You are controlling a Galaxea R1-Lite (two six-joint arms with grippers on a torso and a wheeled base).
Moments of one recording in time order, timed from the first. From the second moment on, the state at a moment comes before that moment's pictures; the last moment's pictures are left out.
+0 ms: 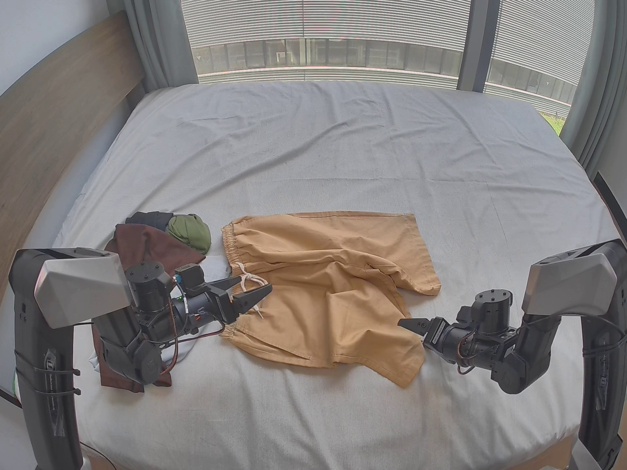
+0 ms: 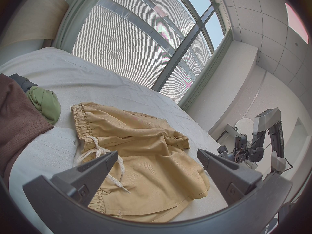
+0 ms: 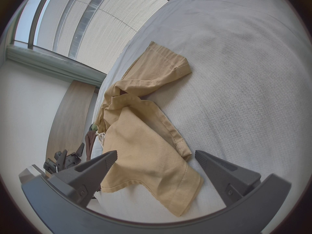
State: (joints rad) left arm -0.21 2.39 -0.71 -1.55 -0.58 -0.31; right arm 0.30 2.40 -0.56 -1.32 0.27 0.83
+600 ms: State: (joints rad) left arm -0.21 2.39 -0.71 -1.55 -0.58 -0.31; right arm 0.31 2.40 -0.65 -1.21 0.22 0.91
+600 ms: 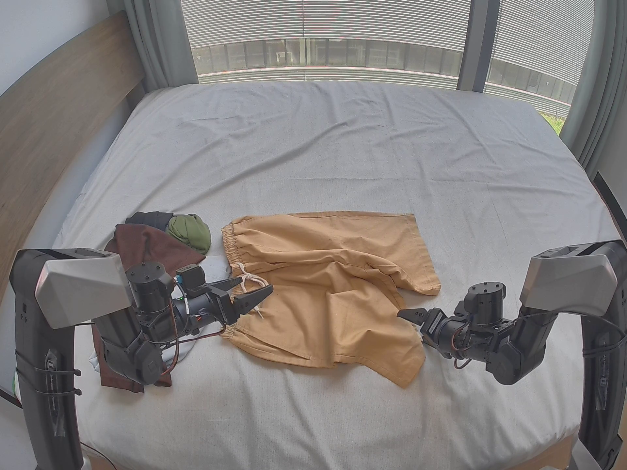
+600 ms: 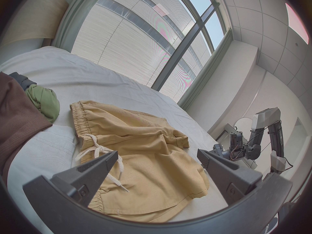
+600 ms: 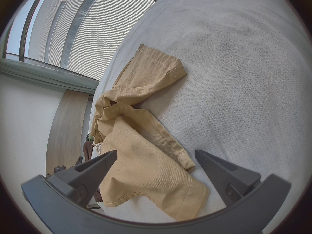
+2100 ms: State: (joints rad) left arm -0.22 2.39 -0.71 -1.55 -0.58 -0.31; right arm 0.36 2.39 -0.61 -1.20 0.19 0.89
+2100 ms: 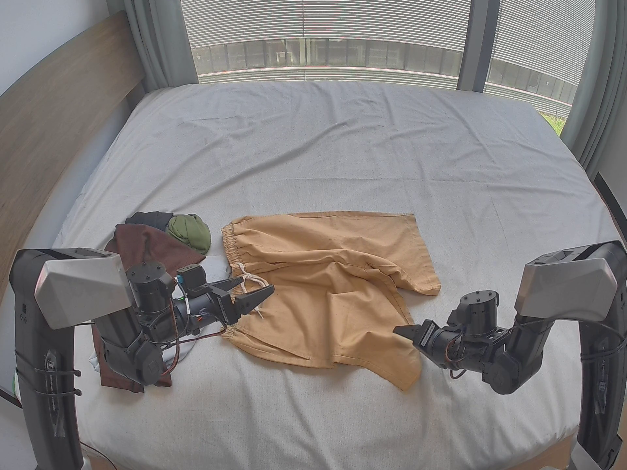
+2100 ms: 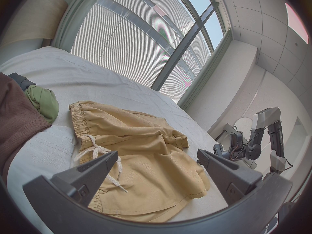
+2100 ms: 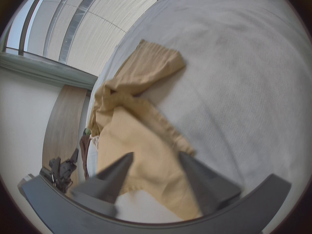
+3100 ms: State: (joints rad) left arm -0.22 2.38 -0.70 -1.55 -0.58 -0.31; right arm 0.34 2.39 -0.63 -1.20 0.11 0.89
